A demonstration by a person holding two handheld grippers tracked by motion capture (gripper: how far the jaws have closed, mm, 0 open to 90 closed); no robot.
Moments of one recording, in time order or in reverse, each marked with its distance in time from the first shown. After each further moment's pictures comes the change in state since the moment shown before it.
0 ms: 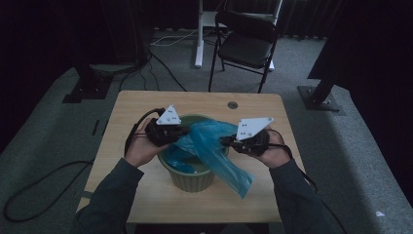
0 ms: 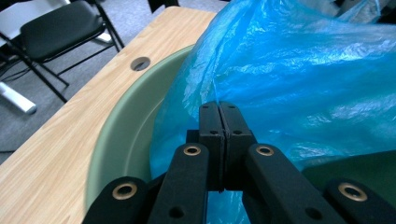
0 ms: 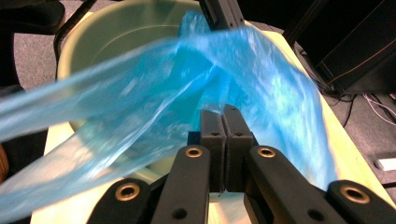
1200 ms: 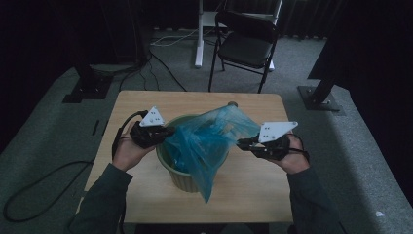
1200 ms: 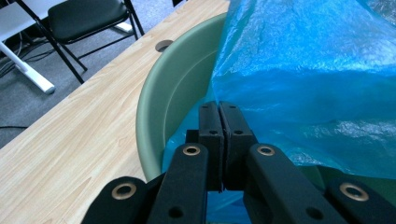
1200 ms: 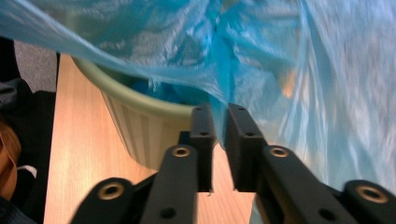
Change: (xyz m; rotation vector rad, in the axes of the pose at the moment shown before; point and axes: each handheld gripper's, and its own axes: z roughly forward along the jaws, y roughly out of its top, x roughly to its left) left arm 0.013 -0.030 -0.016 0.006 0.059 -0.065; right arm -0.001 -0.035 -0.037 -0.005 -0.027 0.074
